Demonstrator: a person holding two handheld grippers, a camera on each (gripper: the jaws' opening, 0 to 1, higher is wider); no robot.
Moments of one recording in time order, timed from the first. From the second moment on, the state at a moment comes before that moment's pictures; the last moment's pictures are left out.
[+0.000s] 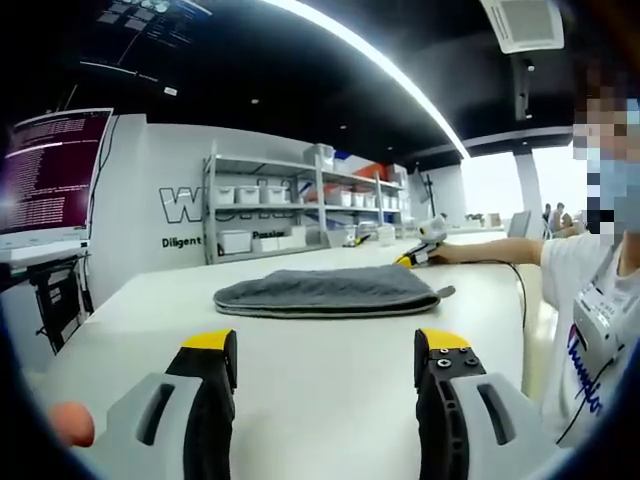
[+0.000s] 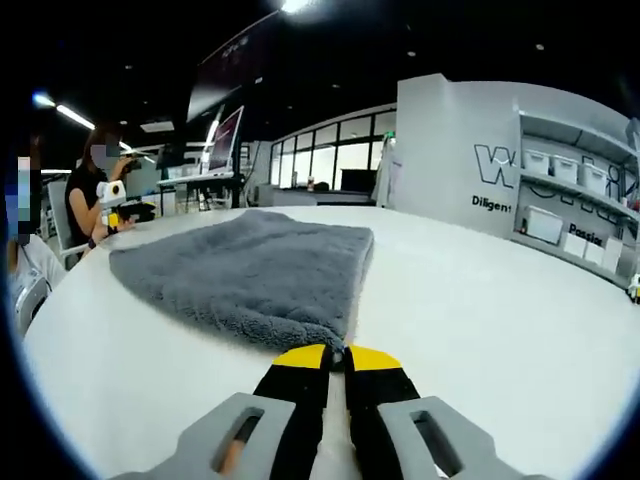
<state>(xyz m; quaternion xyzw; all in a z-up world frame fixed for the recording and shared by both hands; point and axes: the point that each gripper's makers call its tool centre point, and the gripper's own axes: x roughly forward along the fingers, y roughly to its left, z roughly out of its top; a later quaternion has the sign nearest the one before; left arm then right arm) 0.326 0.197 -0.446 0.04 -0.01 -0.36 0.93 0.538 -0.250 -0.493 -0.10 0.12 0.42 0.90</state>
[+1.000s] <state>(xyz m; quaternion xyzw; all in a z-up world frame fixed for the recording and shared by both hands) 0.329 0.199 -0.446 0.04 -0.02 -0.34 0.94 0.623 -0.294 -0.495 -0.10 0.12 0.37 0.91</state>
